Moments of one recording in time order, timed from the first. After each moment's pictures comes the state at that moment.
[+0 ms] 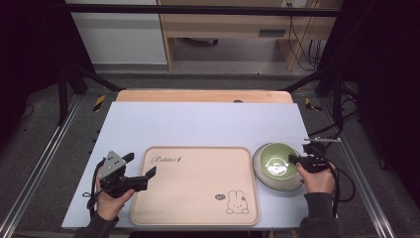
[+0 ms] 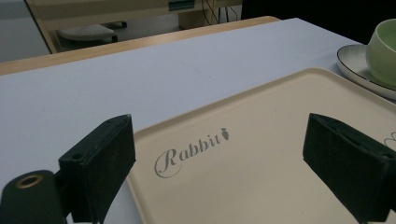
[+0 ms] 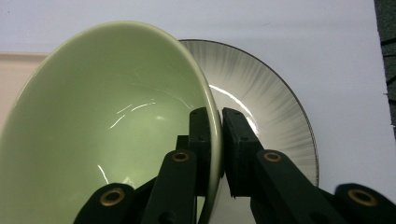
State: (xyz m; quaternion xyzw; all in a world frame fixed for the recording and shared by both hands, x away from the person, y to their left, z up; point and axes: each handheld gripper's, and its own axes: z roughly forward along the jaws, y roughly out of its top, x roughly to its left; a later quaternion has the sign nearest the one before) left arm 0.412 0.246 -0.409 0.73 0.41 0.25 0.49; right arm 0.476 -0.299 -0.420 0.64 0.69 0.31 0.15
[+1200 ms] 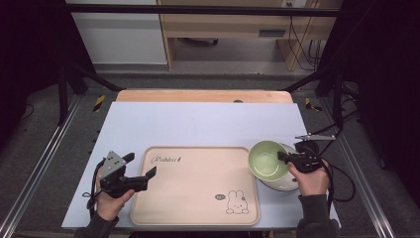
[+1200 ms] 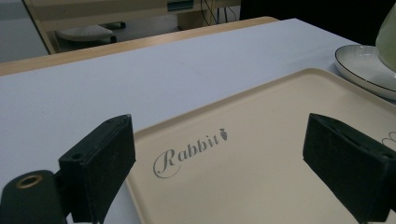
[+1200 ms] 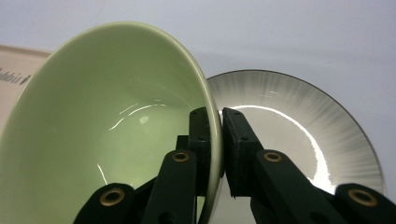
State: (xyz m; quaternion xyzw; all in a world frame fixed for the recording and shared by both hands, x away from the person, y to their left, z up) left arm 0.412 0.246 -0.409 0.73 0.40 0.25 0.49; right arm 0.463 -0.265 -0.389 0.58 0.72 0.36 0.14
